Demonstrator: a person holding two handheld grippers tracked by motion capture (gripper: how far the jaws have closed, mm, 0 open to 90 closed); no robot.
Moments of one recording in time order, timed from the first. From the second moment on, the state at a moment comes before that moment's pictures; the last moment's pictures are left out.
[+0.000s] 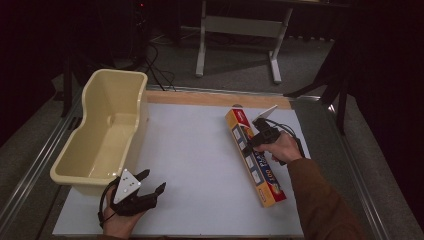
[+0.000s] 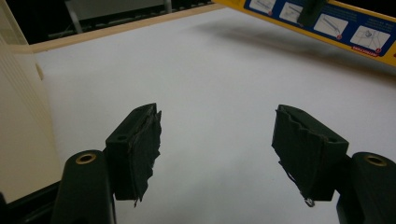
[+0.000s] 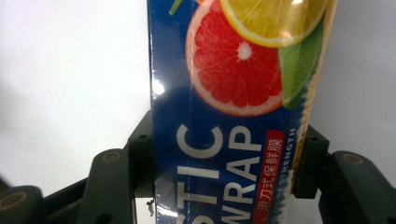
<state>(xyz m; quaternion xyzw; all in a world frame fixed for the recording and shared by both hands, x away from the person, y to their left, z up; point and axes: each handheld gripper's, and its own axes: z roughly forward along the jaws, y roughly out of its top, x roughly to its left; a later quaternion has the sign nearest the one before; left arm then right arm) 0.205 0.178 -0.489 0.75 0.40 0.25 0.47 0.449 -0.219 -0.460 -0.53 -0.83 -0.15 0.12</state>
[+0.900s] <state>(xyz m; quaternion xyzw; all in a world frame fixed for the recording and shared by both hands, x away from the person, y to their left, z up) 0.205 0.177 -0.488 0.74 0.40 0.26 0.47 0.427 -0.193 -0.422 -0.51 -0.78 -0.32 0.19</state>
